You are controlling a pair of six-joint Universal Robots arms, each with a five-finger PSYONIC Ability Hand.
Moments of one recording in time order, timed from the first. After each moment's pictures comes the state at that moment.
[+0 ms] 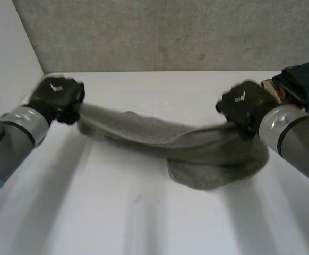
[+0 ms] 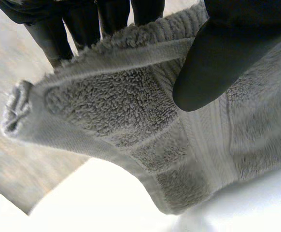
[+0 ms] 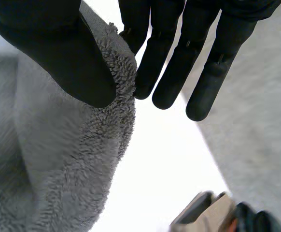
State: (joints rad) left arm 4.47 -1.81 -1.56 3.23 -1.37 3.52; right arm 2.00 -1.32 1.34 0.33 1.48 2.38; left_hand 1.15 1.19 1.19 1.20 0.99; right_hand 1.12 1.17 1.18 1.19 1.00
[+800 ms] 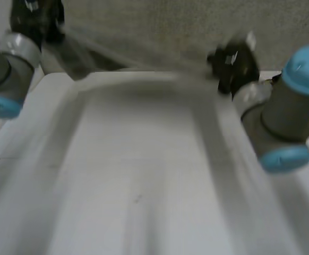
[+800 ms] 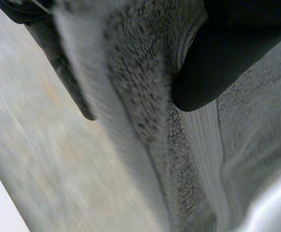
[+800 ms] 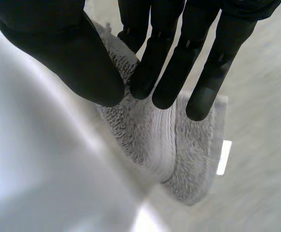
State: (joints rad) left arm 4.49 -2.11 -0.98 3.41 -1.42 3.37; right arm 2.05 -1.12 1.27 -0.24 1.58 2.62; left_hand 1.15 1.19 1.19 1.20 0.99; right_hand 1.14 1.17 1.18 1.19 1.02
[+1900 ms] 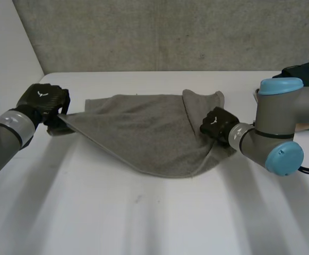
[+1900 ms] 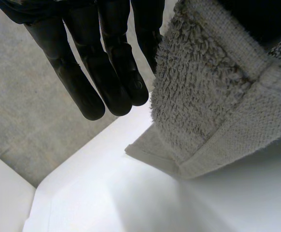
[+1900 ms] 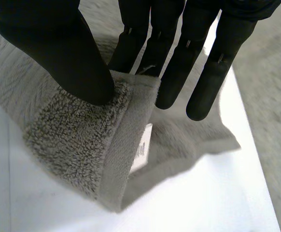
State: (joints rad) left arm 4.62 -1.90 -1.56 3.29 -1.26 3.55; right arm 1.94 -0.72 0.98 0.21 1.32 2.14; left_hand 1.15 1.19 1.19 1.20 0.99; right_hand 1.13 1.17 1.17 1.19 0.99
